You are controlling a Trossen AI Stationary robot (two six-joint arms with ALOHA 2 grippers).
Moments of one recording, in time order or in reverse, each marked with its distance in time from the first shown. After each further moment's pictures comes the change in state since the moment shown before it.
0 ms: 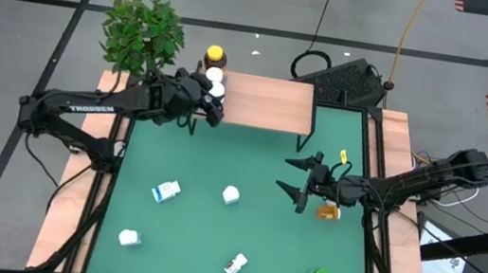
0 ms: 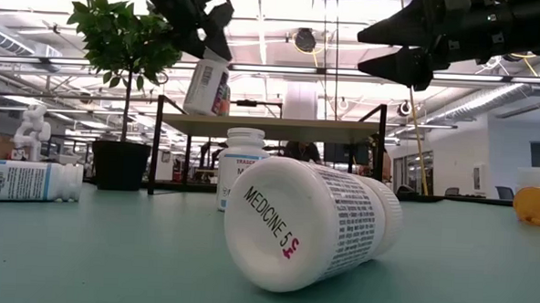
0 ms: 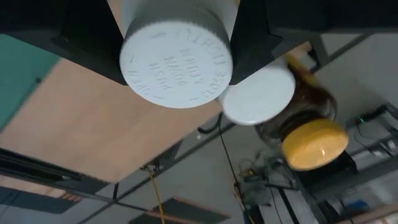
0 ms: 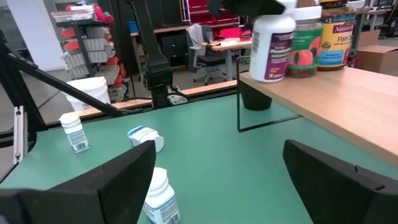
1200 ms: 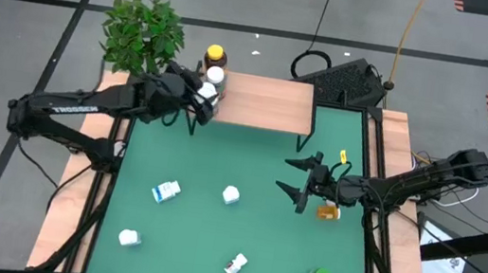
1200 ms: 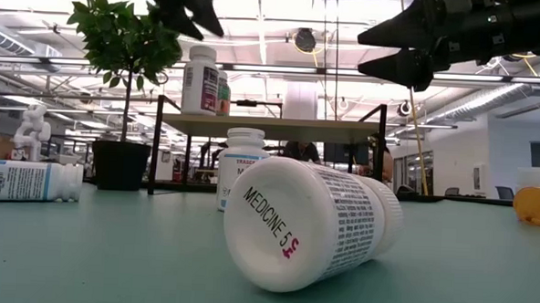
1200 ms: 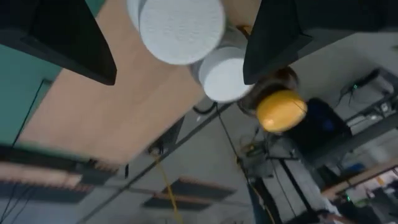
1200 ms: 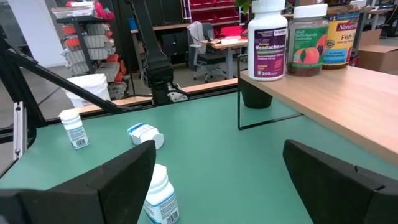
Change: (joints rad) left arm -0.024 -0.139 -0.002 -0.018 0.003 0.153; right arm 0.000 0.000 0.000 -0.014 -0.004 -0.006
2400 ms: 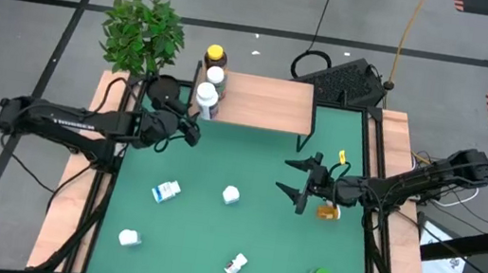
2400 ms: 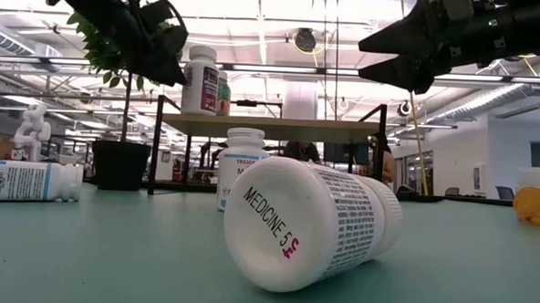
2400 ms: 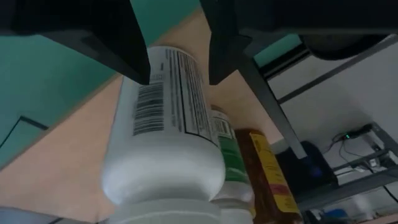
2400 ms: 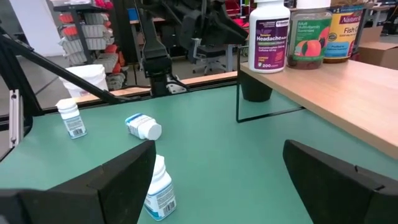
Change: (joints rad) left arm -0.130 -0.122 -0.425 0.147 -0.192 -0.308; right arm 0.000 0.000 0.000 -0.036 -0.004 -0.005
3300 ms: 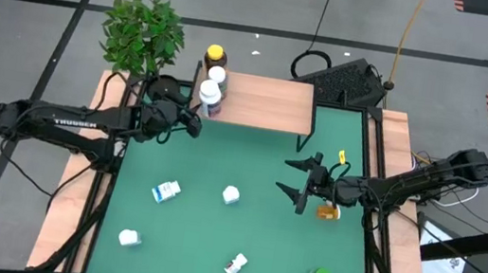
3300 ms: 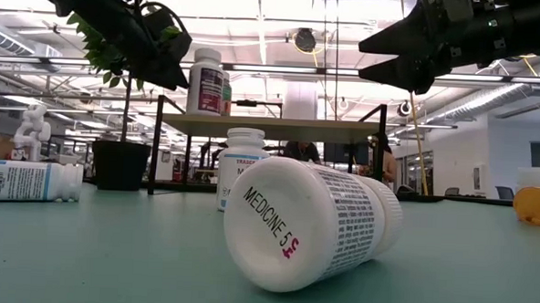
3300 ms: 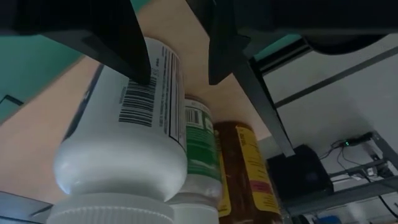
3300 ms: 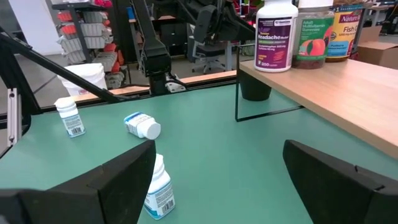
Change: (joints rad) left arm 0.110 0.000 -0.018 0.084 0.072 0.026; right arm 0.000 0.000 0.000 -0.003 0.003 -0.001
